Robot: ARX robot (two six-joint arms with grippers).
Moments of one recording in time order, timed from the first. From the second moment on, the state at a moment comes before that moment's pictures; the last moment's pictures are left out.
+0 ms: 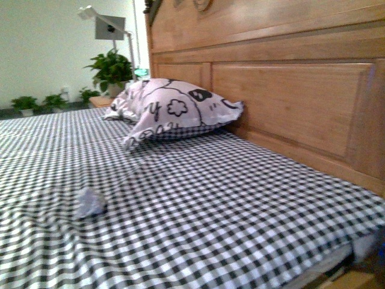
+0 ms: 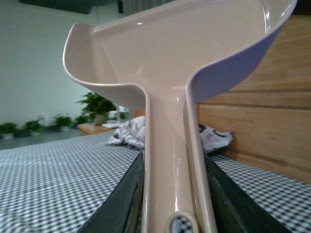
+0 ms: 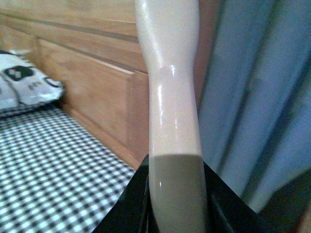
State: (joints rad) left arm 0.40 0.31 0.14 0.67 0.54 -0.17; right arm 0.45 0.75 0.50 0.37 0.65 -0.11
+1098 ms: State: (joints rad) left arm 0.29 1.19 0.57 0.10 0.65 0.98; right arm 0.45 0.75 0.50 0.37 0.65 -0.11
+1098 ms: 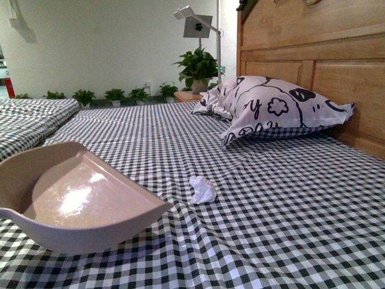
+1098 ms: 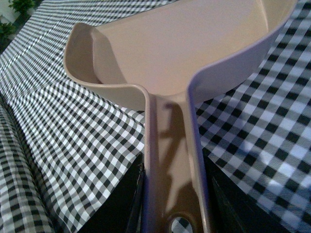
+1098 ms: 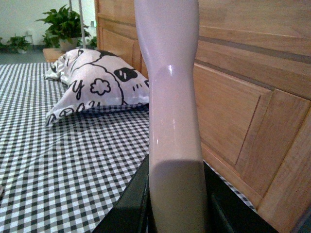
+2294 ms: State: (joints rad) left arm 0.05 1.64 0.87 0.06 0.51 0.97; right arm 0.45 0.75 0.50 0.37 0.65 -0.11
